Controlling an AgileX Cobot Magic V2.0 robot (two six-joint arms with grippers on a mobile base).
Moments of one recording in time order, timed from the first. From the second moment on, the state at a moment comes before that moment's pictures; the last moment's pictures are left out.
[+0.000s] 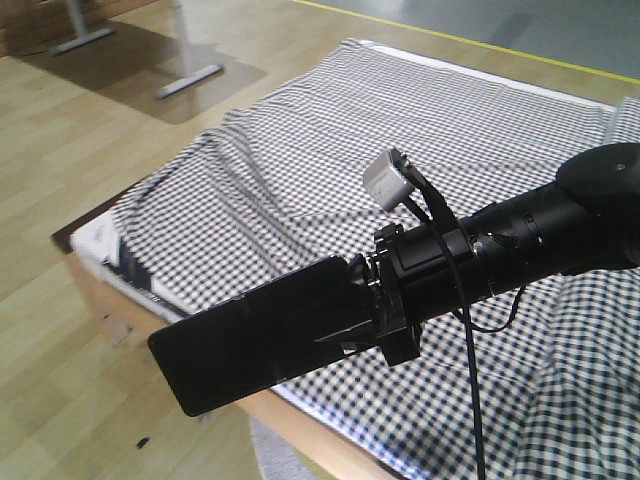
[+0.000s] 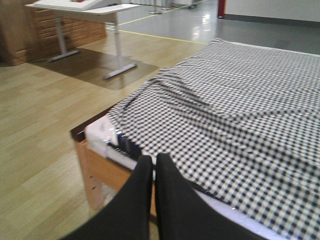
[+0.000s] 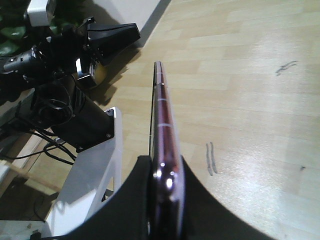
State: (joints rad) left arm 0.05 -0.02 0.03 -0.14 0.28 0.14; right arm 0.34 1.54 -1.05 1.23 1.19 -1.29
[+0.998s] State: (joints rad) left arm 0.05 -0.02 0.03 -0.14 0.28 0.14; right arm 0.34 1.54 -1.05 1.23 1.19 -1.29
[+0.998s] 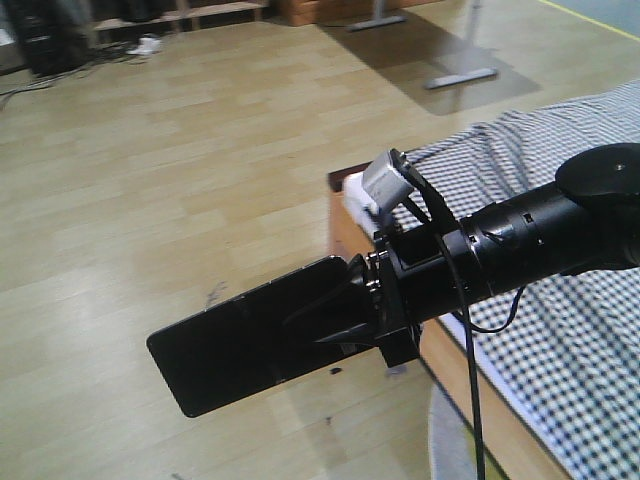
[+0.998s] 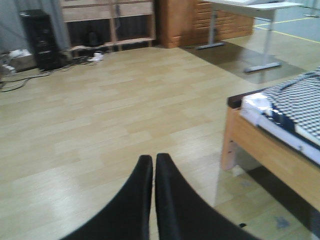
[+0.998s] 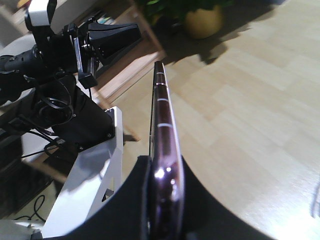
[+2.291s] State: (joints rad) left arm 0.05 -0.02 0.03 -0.14 0.28 0.14; right arm 0.34 1.54 -1.05 1.23 1.19 -1.29
